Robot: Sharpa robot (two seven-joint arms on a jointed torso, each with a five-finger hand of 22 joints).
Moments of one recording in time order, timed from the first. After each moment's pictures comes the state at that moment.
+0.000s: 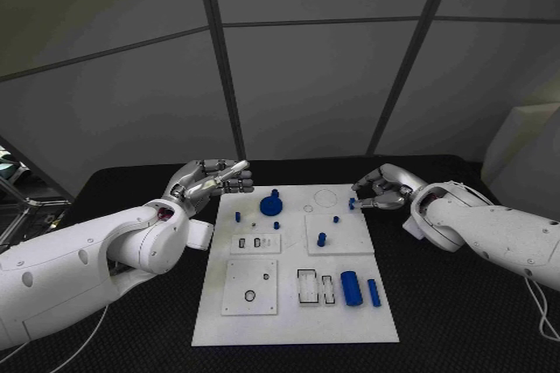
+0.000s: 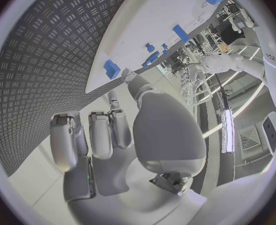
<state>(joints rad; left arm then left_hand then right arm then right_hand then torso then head) 1.14 -0.88 0.09 1.56 -0.11 -0.33 0.36 1.36 -0.01 0.06 0.09 0.05 0.87 0.22 0.14 0.11 0.96 0.18 0.19 0.07 1.01 0.15 0.12 0.12 0.19 0.83 0.25 0.32 0.12 1.18 -0.80 0.04 1.18 -1.12 -0.31 0.11 1.28 -0.16 0.27 -0.04 0.16 0.96 0.13 0.07 0.07 1.46 0.04 1.42 1.31 1.47 -0.04 1.47 1.31 0.02 1.47 0.08 1.57 1.31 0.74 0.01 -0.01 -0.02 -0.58</state>
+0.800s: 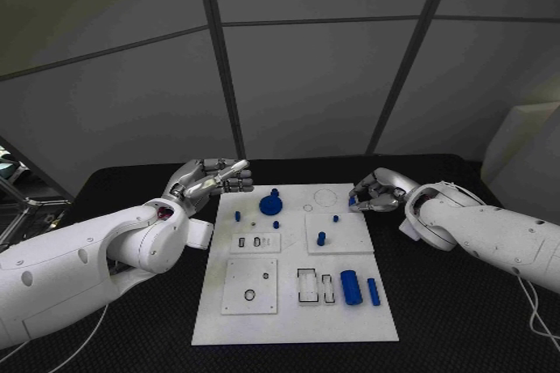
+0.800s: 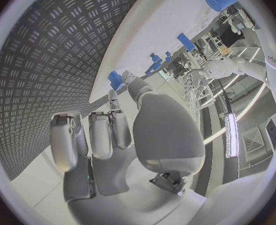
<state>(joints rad) 1.14 -0.88 0.09 1.56 -0.11 -0.33 0.36 1.36 -0.01 0.06 0.09 0.05 0.87 0.22 0.14 0.11 0.96 0.18 0.19 0.07 1.01 0.15 0.11 0.12 0.19 0.83 0.25 0.32 0.11 1.17 -0.76 0.04 1.13 -1.16 -0.26 0.08 1.27 -0.13 0.28 -0.04 0.16 1.01 0.12 0.07 0.07 1.46 0.04 1.44 1.31 1.47 -0.04 1.47 1.31 0.02 1.47 0.08 1.57 1.31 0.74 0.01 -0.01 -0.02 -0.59</state>
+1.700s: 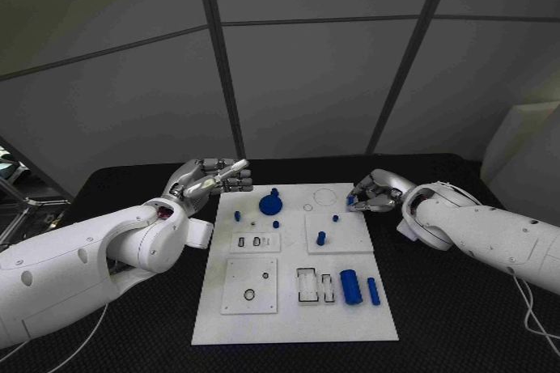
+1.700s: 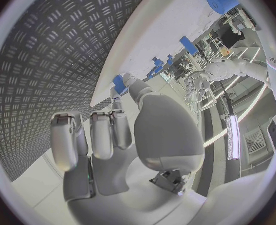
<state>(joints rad) 1.14 -0.88 0.09 1.56 -0.11 -0.32 0.35 1.36 -0.01 0.06 0.09 0.05 0.87 0.22 0.14 0.11 0.96 0.18 0.19 0.07 1.01 0.15 0.11 0.12 0.19 0.83 0.25 0.32 0.11 1.17 -0.74 0.04 1.12 -1.17 -0.25 0.07 1.25 -0.08 0.32 -0.05 0.17 1.12 0.09 0.09 0.08 1.47 0.02 1.45 1.31 1.47 -0.05 1.49 1.31 0.02 1.47 0.07 1.57 1.31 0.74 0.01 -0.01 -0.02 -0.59</state>
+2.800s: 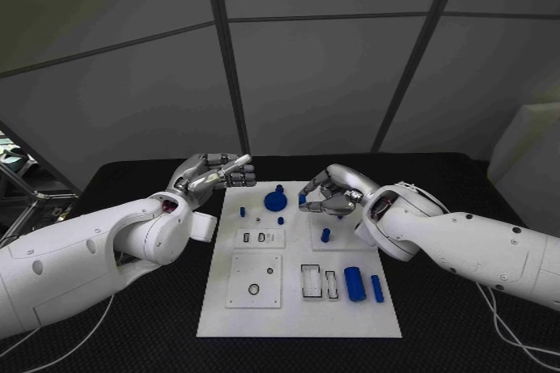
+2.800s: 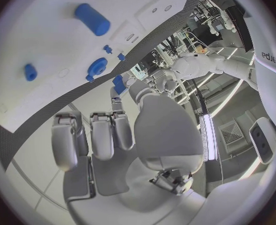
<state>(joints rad) 1.14 -0.87 0.09 1.54 -0.11 -0.32 0.35 1.36 -0.01 0.06 0.09 0.05 0.87 0.22 0.14 0.11 0.96 0.18 0.19 0.07 1.01 0.15 0.11 0.12 0.19 0.83 0.25 0.32 0.11 1.17 -0.68 0.05 1.44 -1.23 -0.38 0.00 1.25 -0.05 0.33 -0.05 0.19 1.13 0.10 0.10 0.09 1.47 0.00 1.46 1.31 1.47 -0.06 1.50 1.31 0.02 1.47 0.05 1.57 1.31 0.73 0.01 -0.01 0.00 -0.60</state>
